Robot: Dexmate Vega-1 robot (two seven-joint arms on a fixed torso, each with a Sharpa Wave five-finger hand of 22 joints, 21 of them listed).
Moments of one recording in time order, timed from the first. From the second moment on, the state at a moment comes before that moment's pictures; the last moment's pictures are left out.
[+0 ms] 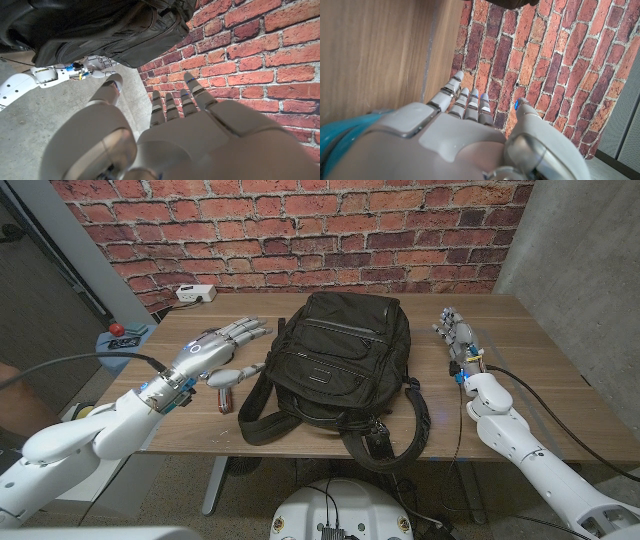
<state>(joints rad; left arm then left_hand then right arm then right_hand) 1.55 0.88 -0.22 -1.92 0.80 -0.59 0.46 0.60 0.07 0.59 -0.17 0.27 0.22 0.00 0.19 0.20 0.10 -0.04 0.21 0.21 0.08 0.04 0.18 0.17 0.27 0.03 0.21 0.17 -0.96 -0.51 -0.26 -1.33 0.67 0.42 -0.08 0.34 0.16 0.35 -0.03 0.17 0.17 0.03 0.20 0.20 0.16 0.04 0.21 0.22 0.08 -0.01 0.24 0.23 0.34 -0.04 0.19 0.17</state>
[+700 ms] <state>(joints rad) 1.61 0.91 -0.25 -1.94 0.94 -0.53 0.52 0.61 0.05 0.58 -0.17 0.26 0.16 0.01 0.19 0.20 0.06 -0.04 0.21 0.21 0.04 0.05 0.17 0.17 0.25 0.03 0.20 0.17 -0.99 -0.51 -0.25 -1.35 0.68 0.43 -0.10 0.34 0.16 0.35 -0.03 0.17 0.17 0.03 0.20 0.20 0.15 0.05 0.21 0.22 0.08 -0.01 0.24 0.23 0.34 -0.04 0.19 0.17</state>
